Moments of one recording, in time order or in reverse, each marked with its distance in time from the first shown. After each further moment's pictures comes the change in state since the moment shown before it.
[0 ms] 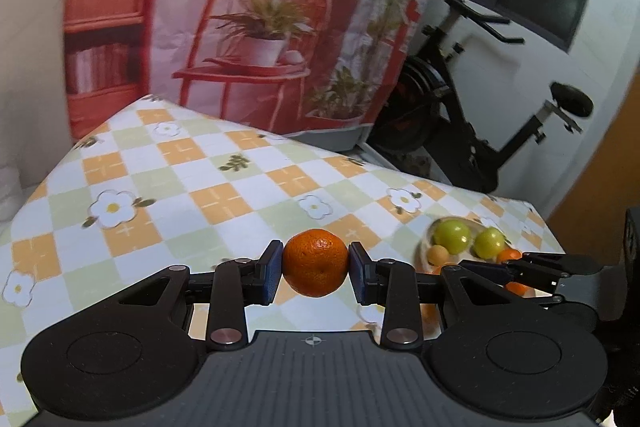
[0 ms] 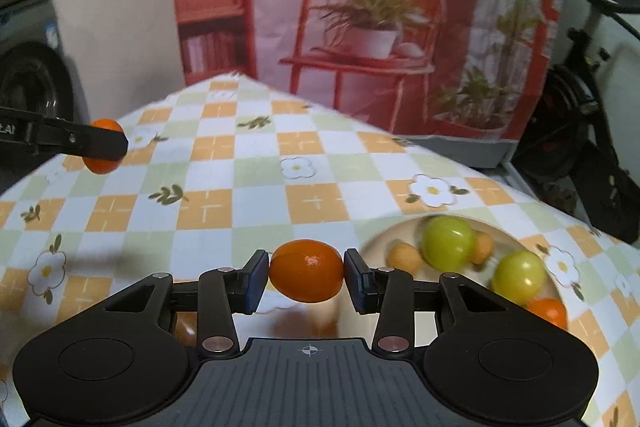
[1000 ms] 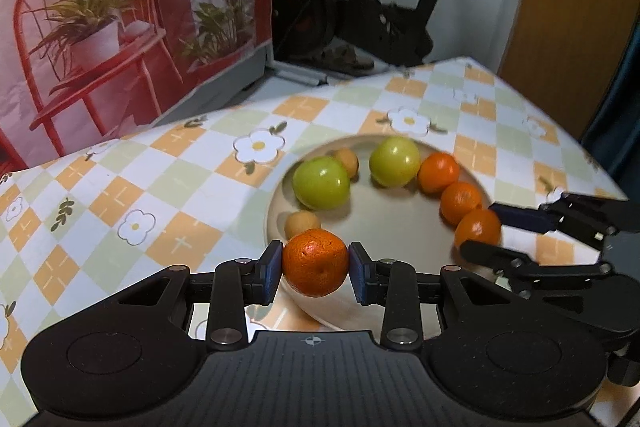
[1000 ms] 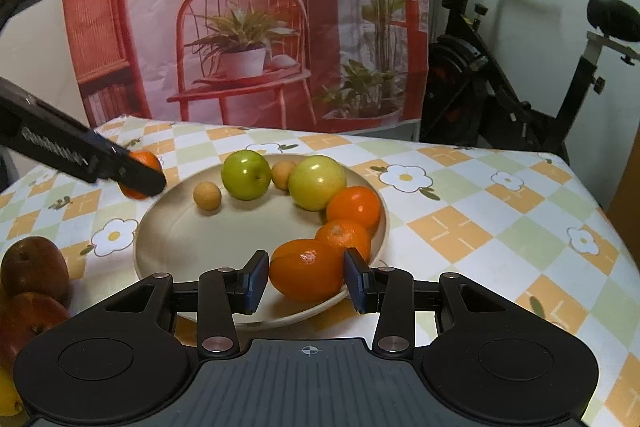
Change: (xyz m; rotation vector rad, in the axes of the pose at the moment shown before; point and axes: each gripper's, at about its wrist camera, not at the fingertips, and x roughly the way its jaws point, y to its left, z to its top) left arm 0.116 -0.138 -0.001 0.453 0.281 -0.074; right arm -0.047 -0.120 -0.106 0.237 -0.138 -0.162
